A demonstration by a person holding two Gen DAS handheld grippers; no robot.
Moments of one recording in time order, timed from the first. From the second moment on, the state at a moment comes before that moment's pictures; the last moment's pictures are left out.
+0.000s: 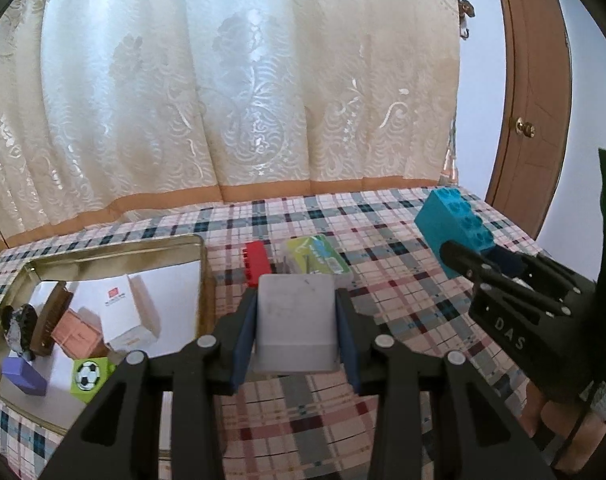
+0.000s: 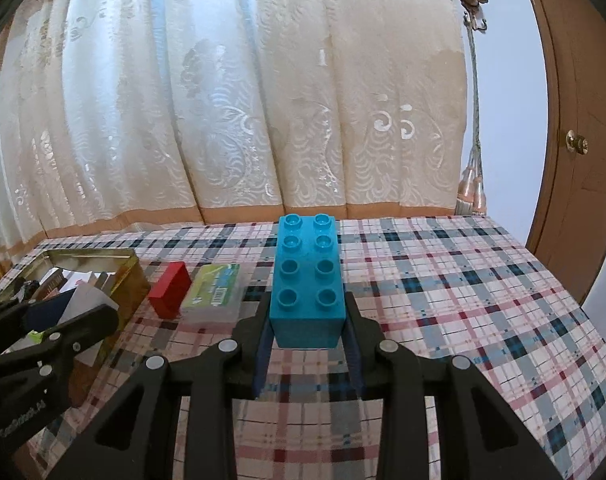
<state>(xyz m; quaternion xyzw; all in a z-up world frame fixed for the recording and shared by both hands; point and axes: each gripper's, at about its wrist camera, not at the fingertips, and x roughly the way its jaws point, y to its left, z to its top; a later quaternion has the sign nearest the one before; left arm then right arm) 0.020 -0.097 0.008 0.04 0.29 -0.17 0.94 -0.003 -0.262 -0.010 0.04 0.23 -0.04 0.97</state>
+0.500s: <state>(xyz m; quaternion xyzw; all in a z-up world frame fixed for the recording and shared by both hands) 0.026 -0.060 0.015 0.03 0.28 -0.15 0.95 0.001 -0.223 -0.012 0.04 0.24 -0.03 0.97</state>
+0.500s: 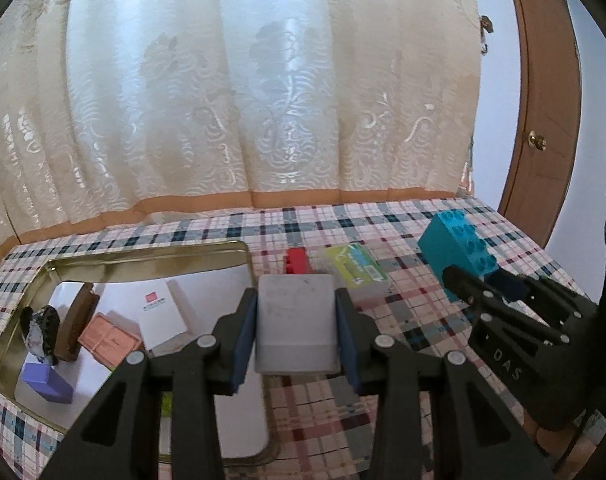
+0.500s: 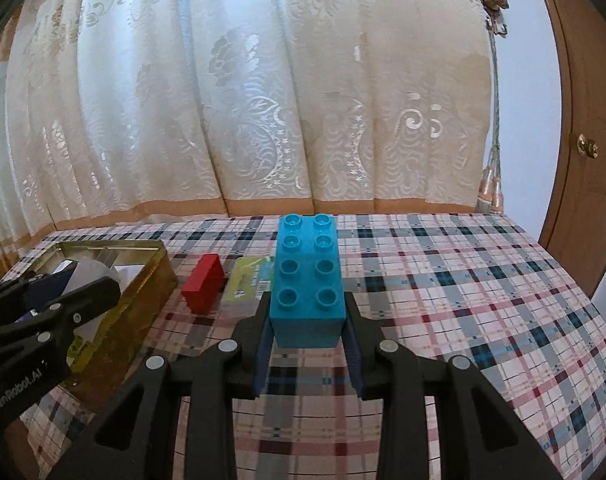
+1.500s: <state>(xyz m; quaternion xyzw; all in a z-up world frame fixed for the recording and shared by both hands) 0.046 0.012 0.016 0.01 0.28 -0.10 0.96 0.017 -0.135 -0.004 0.04 0.23 0.01 0.97</state>
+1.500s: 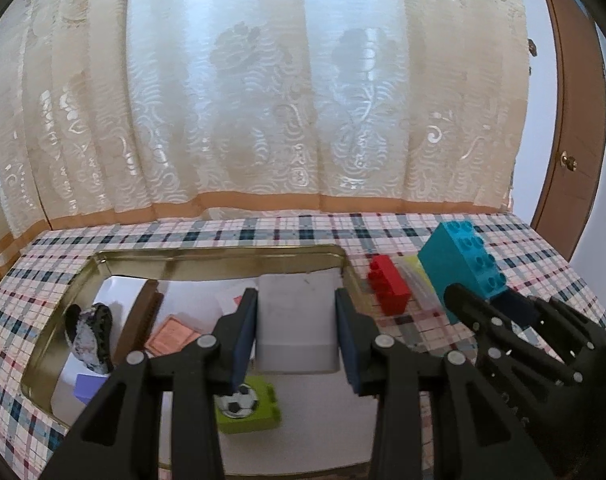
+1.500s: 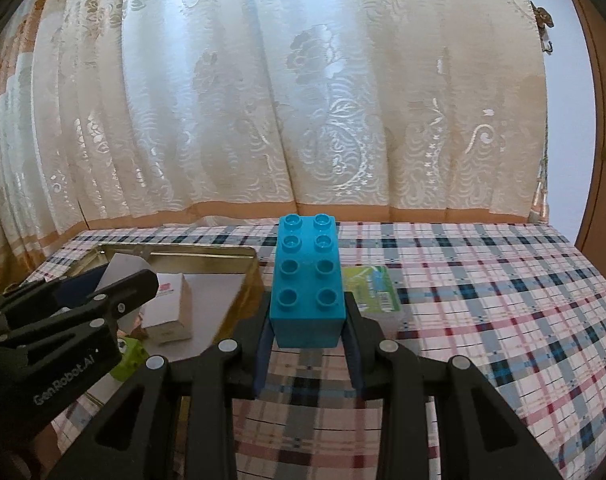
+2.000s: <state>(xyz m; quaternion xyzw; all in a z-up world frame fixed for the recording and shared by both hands) 0.059 0.054 0.014 0.00 0.28 -0.07 0.96 0.030 -0.090 0.000 0.06 0.23 0.04 0.97</state>
